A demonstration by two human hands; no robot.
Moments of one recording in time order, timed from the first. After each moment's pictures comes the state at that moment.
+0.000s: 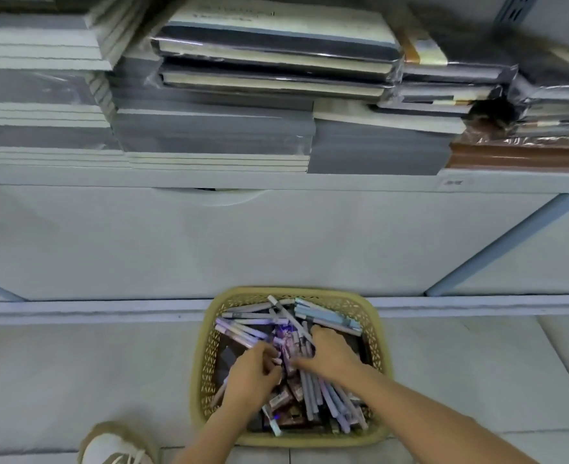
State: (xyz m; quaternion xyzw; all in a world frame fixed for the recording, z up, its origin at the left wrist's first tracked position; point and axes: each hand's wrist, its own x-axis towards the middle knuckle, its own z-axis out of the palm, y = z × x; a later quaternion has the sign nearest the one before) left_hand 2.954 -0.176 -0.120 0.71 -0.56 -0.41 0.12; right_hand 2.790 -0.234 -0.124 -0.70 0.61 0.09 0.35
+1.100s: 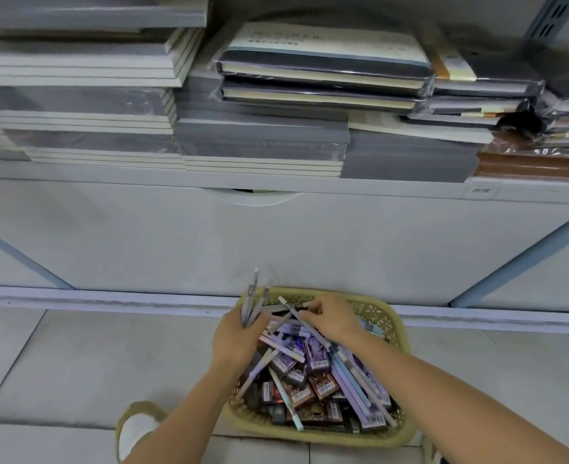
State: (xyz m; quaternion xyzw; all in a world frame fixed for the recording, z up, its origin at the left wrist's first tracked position) left_hand 3.003 -0.194 -0.072 0.73 -0.37 -0.42 0.38; right_hand 2.828 -0.274 -0.091 -0.70 0.61 -0.03 0.37
